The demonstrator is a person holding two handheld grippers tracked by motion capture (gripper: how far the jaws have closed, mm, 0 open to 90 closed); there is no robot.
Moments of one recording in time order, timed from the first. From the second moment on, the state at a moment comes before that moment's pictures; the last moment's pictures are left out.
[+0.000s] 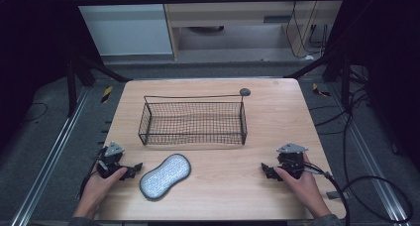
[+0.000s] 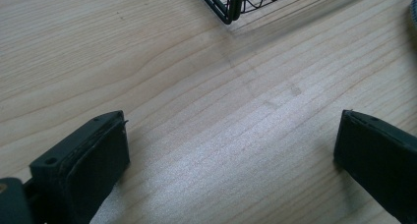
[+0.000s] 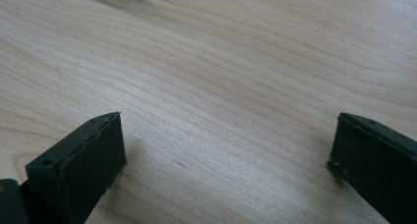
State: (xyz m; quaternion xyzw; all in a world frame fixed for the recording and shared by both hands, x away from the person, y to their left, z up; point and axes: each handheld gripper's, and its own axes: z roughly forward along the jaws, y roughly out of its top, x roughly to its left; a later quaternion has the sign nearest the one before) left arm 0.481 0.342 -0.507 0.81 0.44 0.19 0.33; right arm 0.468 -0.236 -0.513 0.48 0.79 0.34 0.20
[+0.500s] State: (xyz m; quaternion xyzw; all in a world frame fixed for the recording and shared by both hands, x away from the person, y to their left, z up) left arm 0.458 0.324 -0.466 0.83 0.42 0.19 0.31; right arm 0.468 -0.238 -0.513 0.47 0.79 0.34 0.20
